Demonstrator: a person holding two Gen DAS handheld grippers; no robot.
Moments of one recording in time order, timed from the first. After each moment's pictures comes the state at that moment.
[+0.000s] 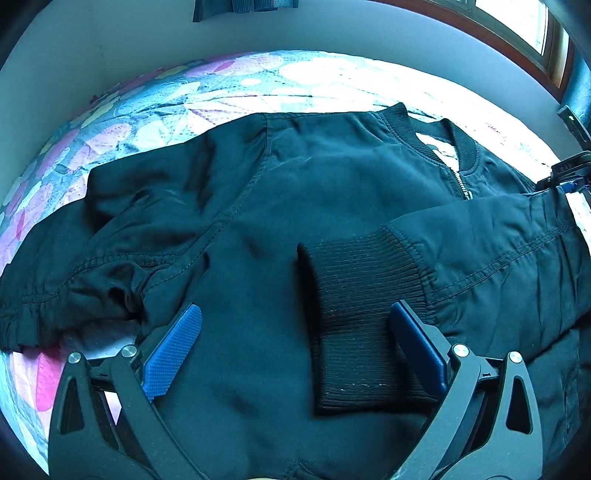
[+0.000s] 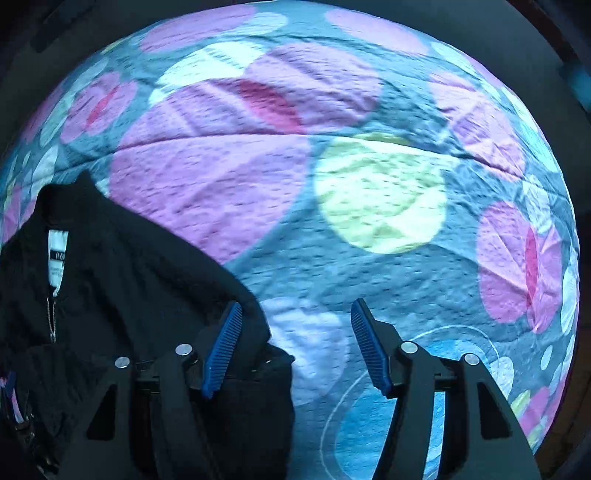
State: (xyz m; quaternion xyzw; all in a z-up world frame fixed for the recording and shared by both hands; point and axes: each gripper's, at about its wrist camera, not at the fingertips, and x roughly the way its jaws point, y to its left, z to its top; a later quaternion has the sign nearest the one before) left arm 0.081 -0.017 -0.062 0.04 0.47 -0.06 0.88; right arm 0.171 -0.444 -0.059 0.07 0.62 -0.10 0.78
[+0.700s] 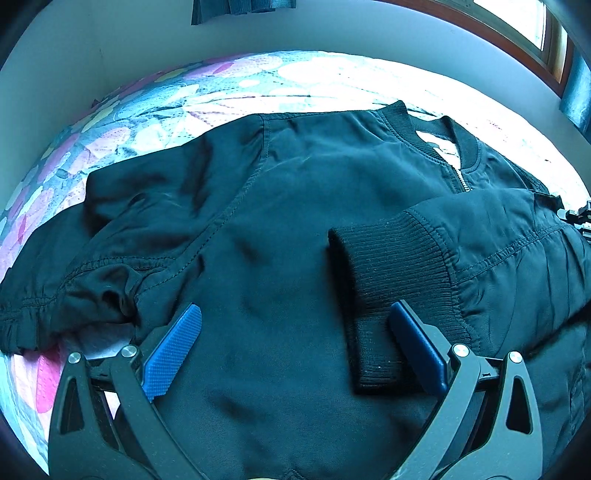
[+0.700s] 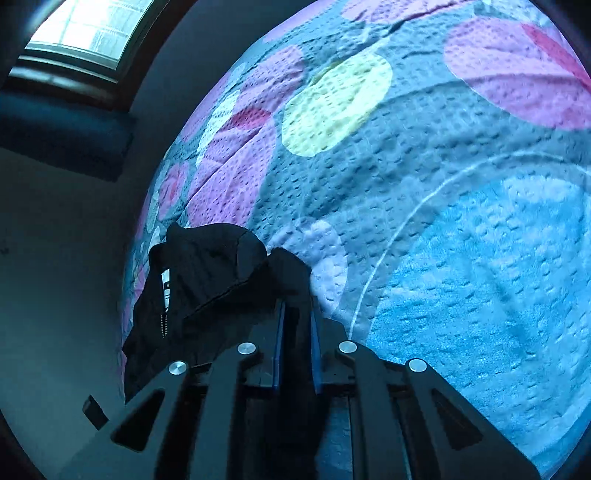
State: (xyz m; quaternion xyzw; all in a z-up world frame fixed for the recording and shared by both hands) left arm 0.082 -0.021 -0.066 0.05 0.47 -0.05 0.88; right arm 0.070 -0.510 -0.110 0.39 0.47 0.06 0.79
